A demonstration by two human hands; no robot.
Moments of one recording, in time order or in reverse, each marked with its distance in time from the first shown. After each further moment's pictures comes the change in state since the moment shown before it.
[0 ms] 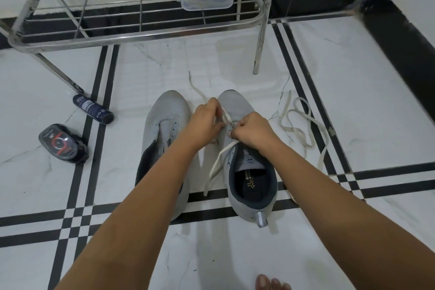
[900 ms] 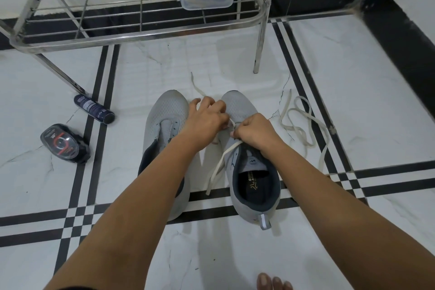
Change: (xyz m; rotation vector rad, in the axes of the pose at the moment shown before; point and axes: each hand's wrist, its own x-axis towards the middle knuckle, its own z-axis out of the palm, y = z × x) left_hand -0.002 0.007 -0.002 0.636 -0.068 0.206; right_hand -0.006 0.006 -0.003 0.150 -0.004 -0.003
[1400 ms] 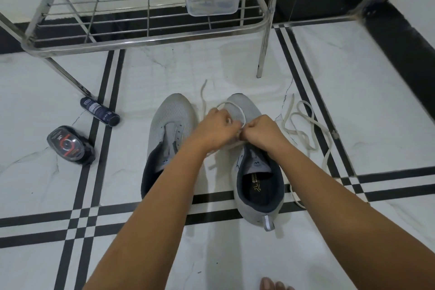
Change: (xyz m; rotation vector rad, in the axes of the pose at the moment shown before) left_hand -0.004 0.014 -0.022 -0.707 -0.075 -0.378; right_hand -0.001 0.000 -0.007 0.001 0.015 -0.030
